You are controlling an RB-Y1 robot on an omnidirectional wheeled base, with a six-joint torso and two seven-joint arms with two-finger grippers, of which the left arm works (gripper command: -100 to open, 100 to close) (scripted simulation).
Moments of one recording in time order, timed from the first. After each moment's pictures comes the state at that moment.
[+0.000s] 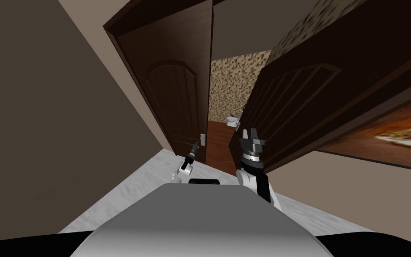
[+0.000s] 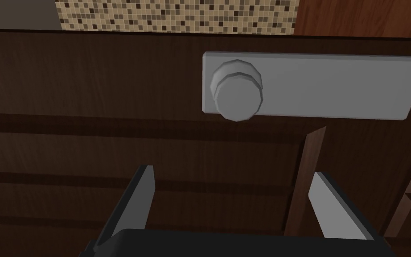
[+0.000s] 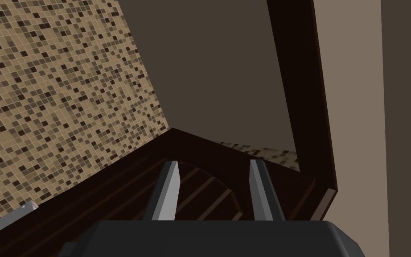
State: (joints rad) arm 0.04 0.08 -0.28 -1.36 -0.06 -0.28 0.12
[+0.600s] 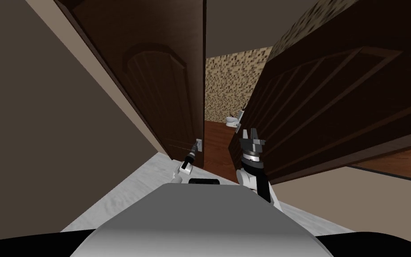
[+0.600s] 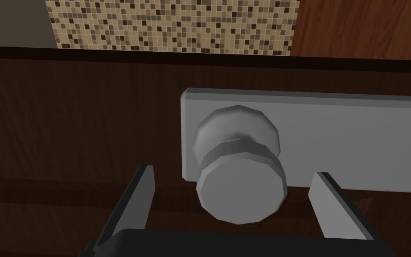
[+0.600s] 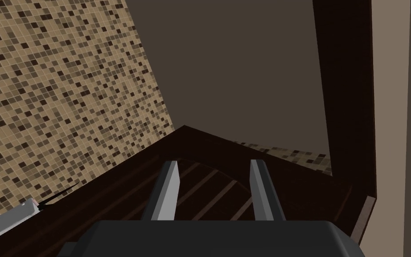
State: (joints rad) arm 0.02 0.06 -0.26 -1.32 -0.05 -0.30 0.11
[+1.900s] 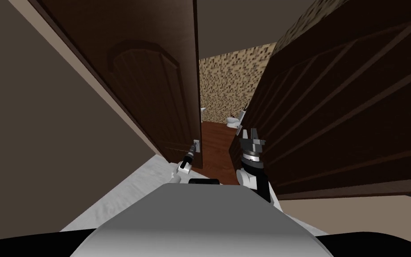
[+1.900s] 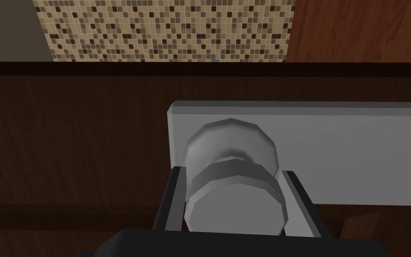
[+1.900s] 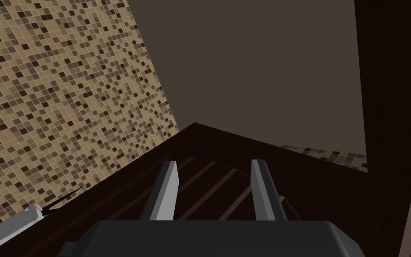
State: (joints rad) arm 0.01 0.07 -0.21 -1.29 -0.05 -0.29 0.10
